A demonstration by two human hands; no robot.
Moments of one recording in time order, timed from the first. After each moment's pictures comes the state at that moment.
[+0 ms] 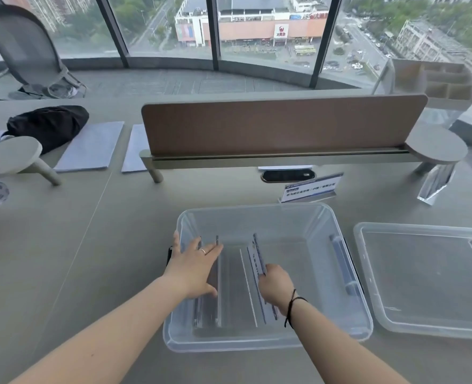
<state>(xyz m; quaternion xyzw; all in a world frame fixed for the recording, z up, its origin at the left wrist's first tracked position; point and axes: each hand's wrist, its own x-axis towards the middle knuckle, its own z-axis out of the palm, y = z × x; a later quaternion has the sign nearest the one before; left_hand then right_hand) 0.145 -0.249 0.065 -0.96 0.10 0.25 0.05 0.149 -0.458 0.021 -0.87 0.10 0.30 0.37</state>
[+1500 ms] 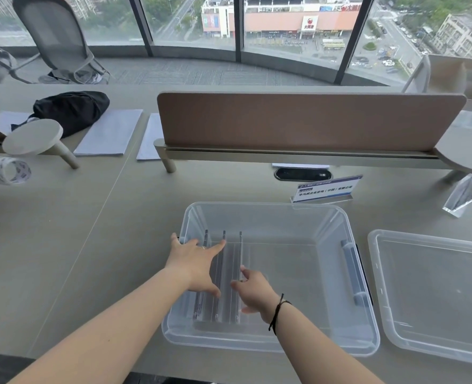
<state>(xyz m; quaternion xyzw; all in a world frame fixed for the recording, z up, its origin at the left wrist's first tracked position) 0.146 -0.252 0.066 -0.95 0.03 0.30 0.07 0.138 -0.420 0.021 -0.75 0.10 0.44 0.48</state>
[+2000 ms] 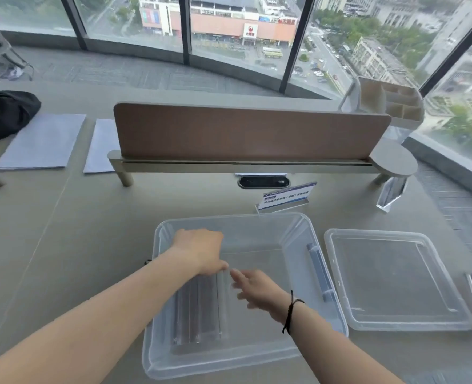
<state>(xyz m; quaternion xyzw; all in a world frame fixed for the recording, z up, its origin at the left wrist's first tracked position) 0.211 -0.289 0.122 -0.96 0.11 0.27 0.00 0.157 -0.452 0.074 -0.80 0.12 0.40 0.43</state>
